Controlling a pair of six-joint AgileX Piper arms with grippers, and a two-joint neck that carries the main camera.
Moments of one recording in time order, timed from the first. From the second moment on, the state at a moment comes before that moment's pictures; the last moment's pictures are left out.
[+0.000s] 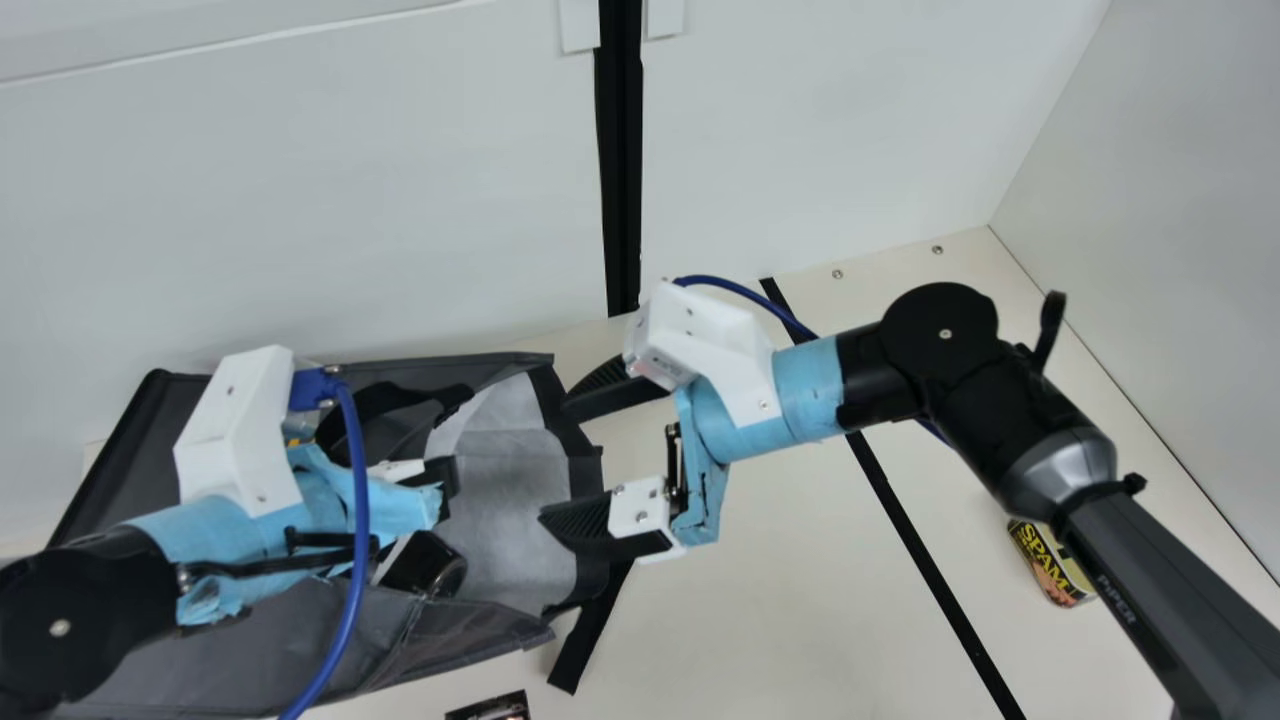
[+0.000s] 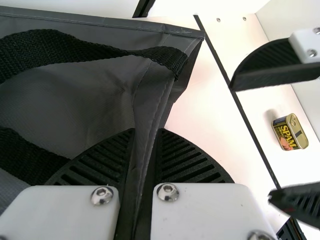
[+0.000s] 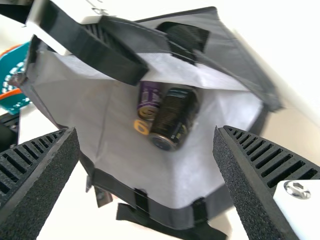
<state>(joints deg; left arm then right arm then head) -29.0 89.9 -81.9 -28.4 45.4 1.2 -2.1 88.5 -74.9 63.6 69.9 -80.5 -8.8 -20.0</state>
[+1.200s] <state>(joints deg) -29.0 89.9 -81.9 -28.4 45.4 1.2 -33.6 78.9 -82.2 50.8 70.0 -69.9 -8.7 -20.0</state>
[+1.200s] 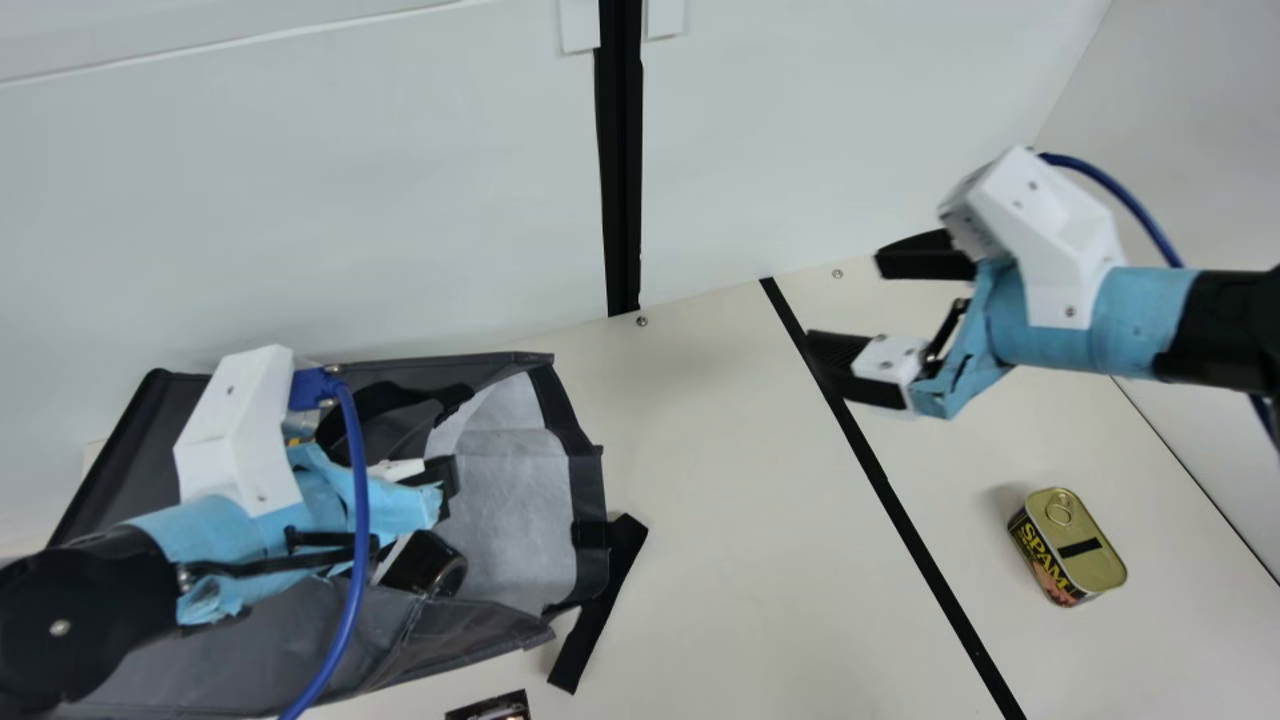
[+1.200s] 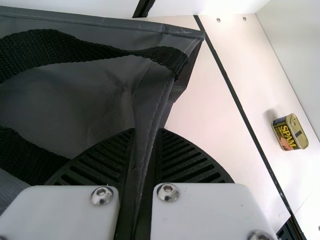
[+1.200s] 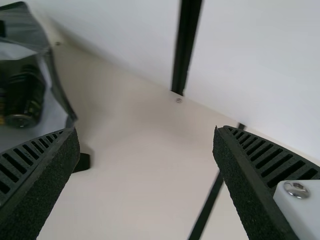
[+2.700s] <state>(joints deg) -29.0 89.9 -81.9 -28.4 45.4 1.2 -41.8 63.8 -84.2 13.3 70.1 -34.8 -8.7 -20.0</state>
